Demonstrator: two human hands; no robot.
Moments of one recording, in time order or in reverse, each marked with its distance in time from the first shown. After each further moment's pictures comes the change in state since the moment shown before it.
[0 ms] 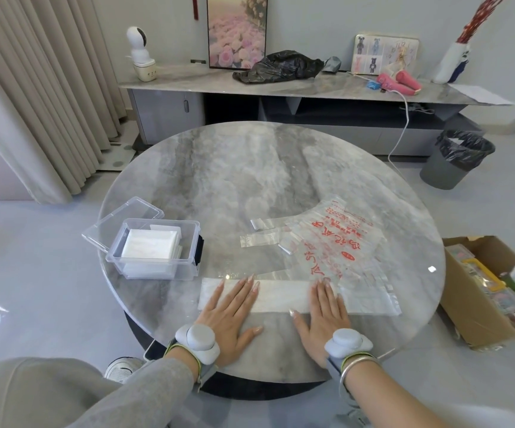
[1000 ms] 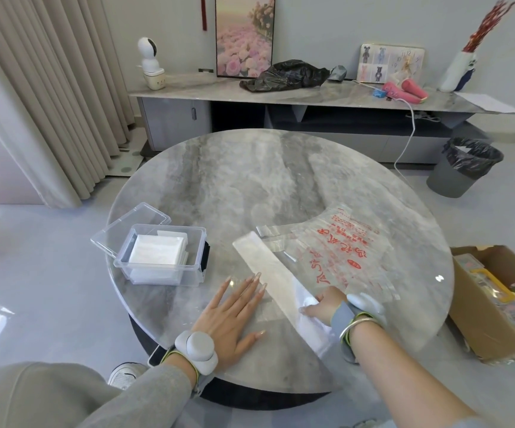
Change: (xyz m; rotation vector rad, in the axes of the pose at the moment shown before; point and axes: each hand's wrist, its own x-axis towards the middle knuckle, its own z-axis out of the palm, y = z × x) left_hand 0.002 -0.008 -0.023 0.085 0.041 0.078; right_hand 0.047 -0.017 -0.067 0.299 -0.383 0.312
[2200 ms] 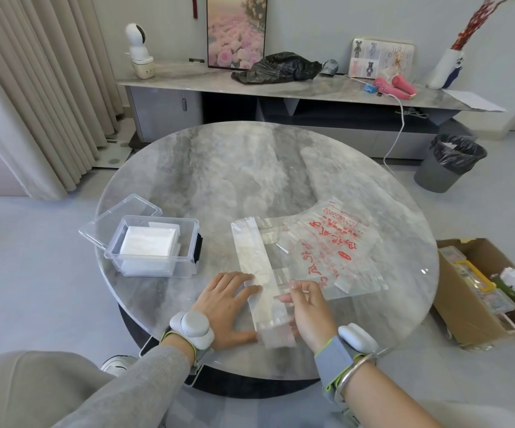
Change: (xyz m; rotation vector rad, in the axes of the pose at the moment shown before) left_hand 0.012 -0.007 -0.003 -0.203 0.014 -0.001; right_hand -0.060 -0.012 0.041 0.881 0.214 -0.160
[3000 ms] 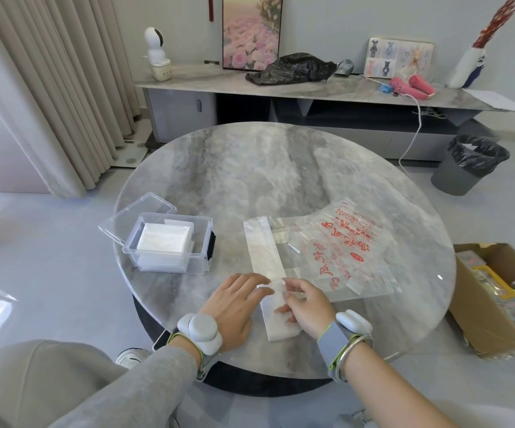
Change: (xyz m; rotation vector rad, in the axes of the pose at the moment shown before) left_hand -0.009 0.016 -0.022 0.010 0.068 0.073; right_hand 0.028 0.014 0.012 -0.035 -0.165 -0.044
